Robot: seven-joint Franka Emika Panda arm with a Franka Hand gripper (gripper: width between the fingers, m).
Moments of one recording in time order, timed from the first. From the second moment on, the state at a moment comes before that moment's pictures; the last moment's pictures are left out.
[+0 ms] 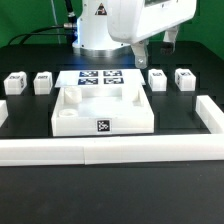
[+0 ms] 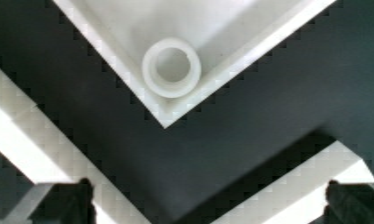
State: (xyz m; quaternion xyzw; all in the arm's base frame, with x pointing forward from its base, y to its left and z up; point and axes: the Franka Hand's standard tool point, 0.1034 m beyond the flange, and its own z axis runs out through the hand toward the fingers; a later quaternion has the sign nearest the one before) arm 0.565 0.056 0.114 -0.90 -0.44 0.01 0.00
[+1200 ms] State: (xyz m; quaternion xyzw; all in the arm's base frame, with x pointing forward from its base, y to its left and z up) arm 0.496 0.013 0.083 -0.82 -0.58 0.02 0.01
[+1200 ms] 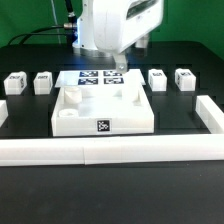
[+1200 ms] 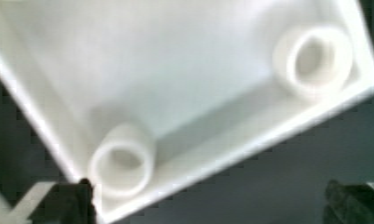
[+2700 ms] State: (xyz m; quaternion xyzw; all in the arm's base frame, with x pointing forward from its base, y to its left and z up) arm 0.450 -0.021 0.020 -0.74 -0.67 0.00 0.01
